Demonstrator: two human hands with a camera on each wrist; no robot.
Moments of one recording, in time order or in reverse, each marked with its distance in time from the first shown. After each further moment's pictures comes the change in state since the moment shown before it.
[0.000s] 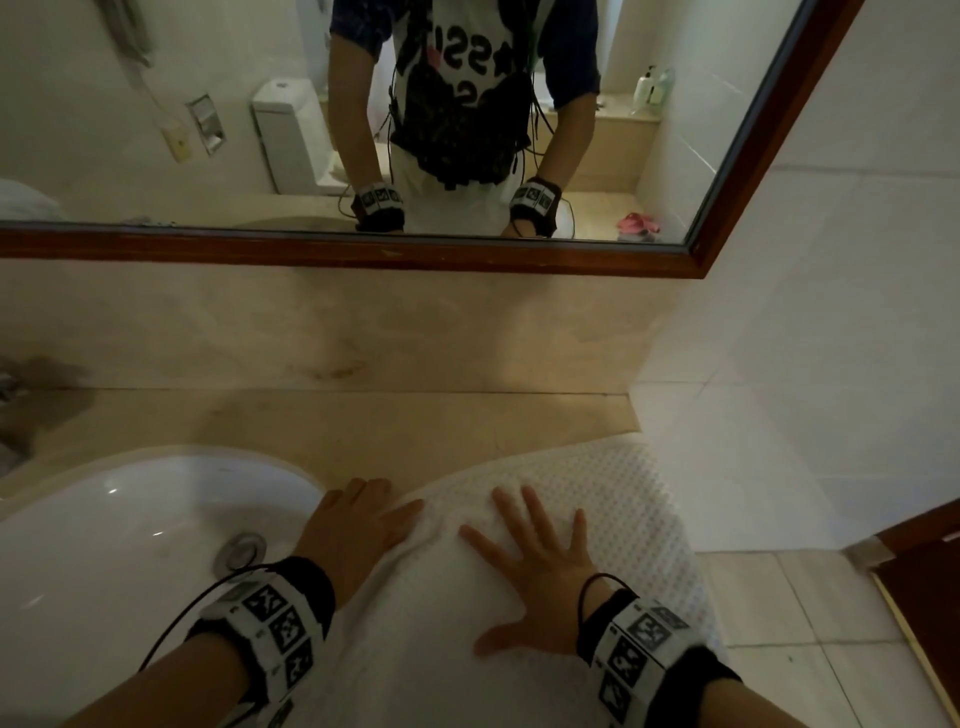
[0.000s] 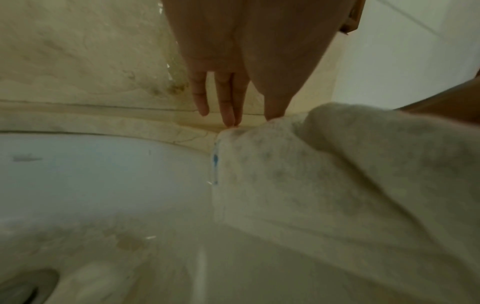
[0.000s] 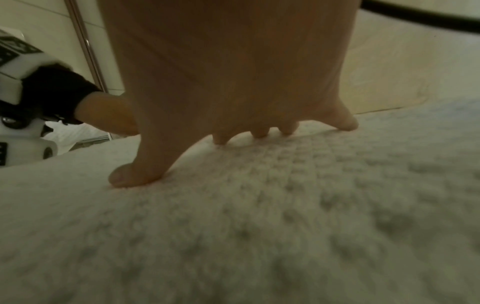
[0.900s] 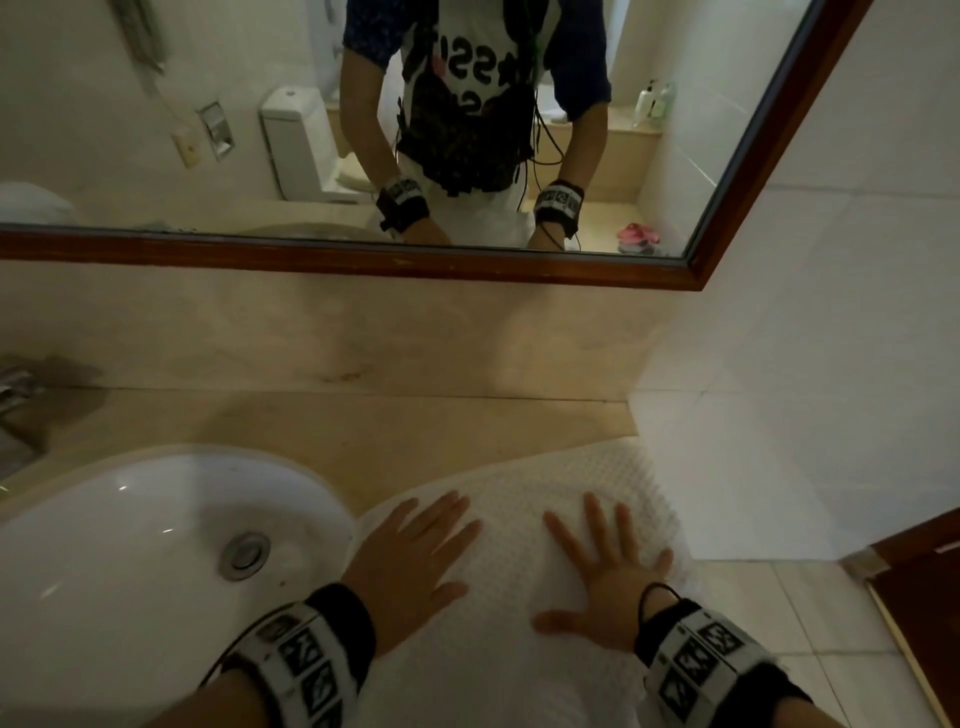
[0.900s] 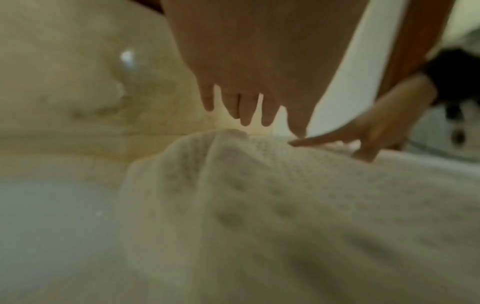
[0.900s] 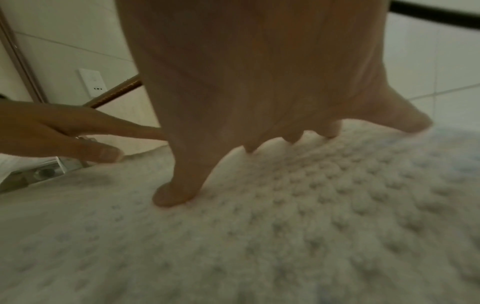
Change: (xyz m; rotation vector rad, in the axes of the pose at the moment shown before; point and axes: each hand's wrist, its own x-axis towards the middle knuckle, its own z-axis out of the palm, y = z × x) left_hand -0.019 0.039 0.005 -0.109 -0.124 0.152; right_hand -0.033 0.034 -0.012 0.167 -0.196 0.362
